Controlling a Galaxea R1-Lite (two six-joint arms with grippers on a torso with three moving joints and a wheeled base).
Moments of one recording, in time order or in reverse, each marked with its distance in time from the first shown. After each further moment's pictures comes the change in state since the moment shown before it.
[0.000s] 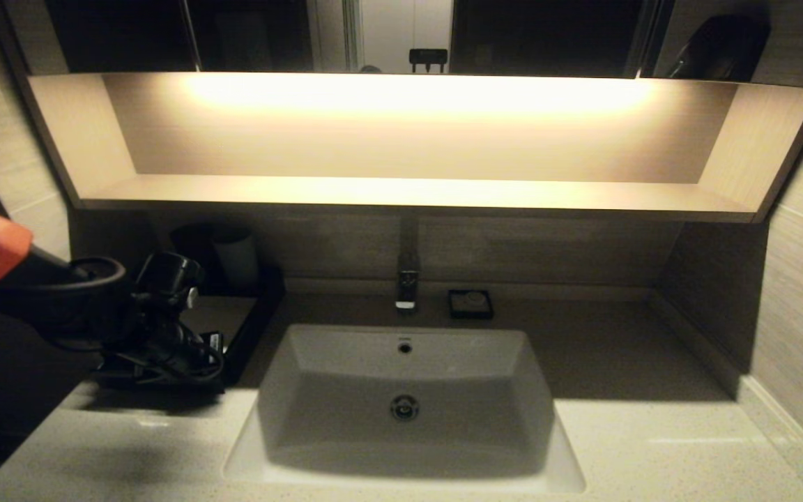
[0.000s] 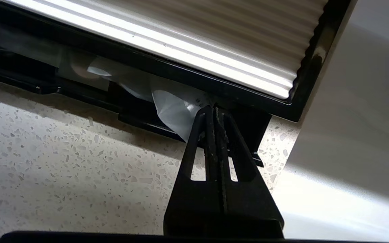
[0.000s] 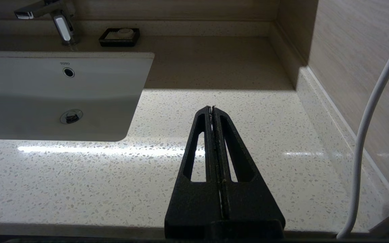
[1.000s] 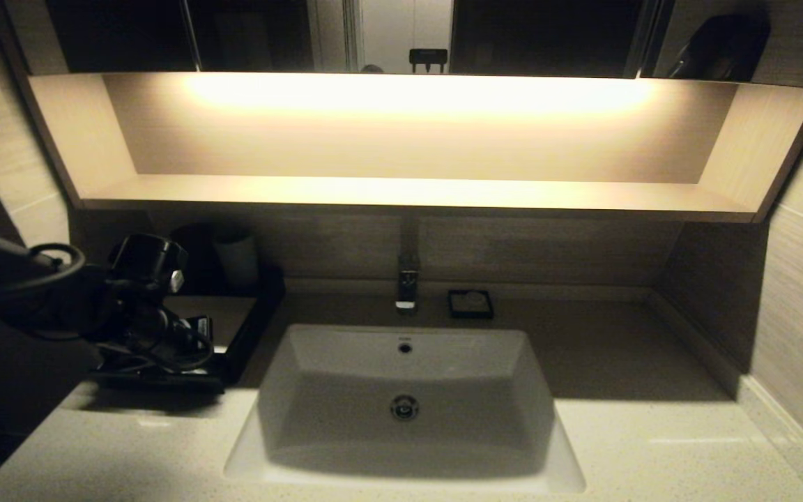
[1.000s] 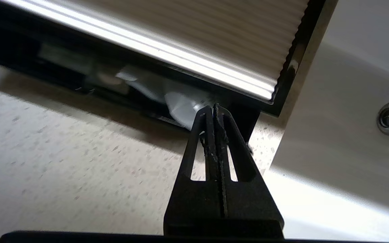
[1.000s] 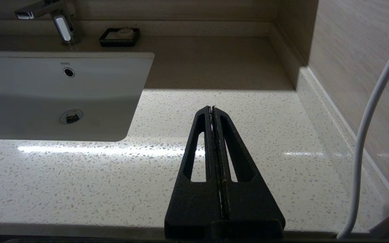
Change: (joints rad) left arm 0.014 -0.095 0.003 0.014 0.000 -0.009; right arm 0.000 0.000 0.000 0.000 0.000 0.000
